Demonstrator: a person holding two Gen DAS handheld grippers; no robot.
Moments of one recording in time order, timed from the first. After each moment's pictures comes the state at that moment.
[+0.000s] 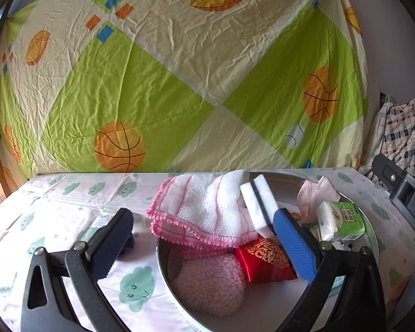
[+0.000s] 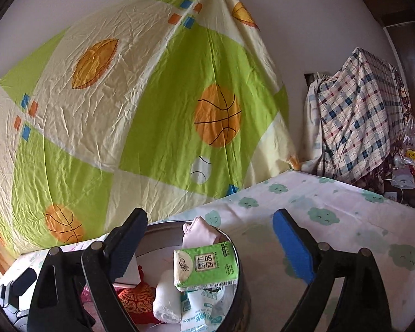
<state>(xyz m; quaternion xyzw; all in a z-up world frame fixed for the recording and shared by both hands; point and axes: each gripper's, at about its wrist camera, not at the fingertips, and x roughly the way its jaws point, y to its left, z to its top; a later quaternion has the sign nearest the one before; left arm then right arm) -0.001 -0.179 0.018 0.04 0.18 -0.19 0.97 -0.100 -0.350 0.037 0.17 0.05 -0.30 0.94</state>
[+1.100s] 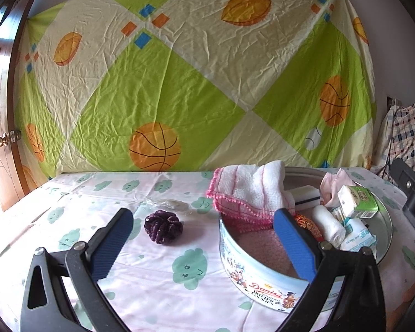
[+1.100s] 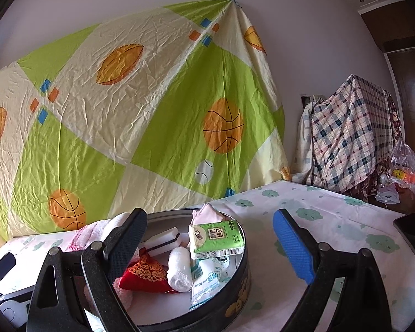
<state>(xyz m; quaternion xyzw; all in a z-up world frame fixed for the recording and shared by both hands) -0.022 -0.116 0.011 0.04 0.15 -0.15 0.98 -0.131 -0.281 0.030 0.11 0.04 -0.32 0.94</state>
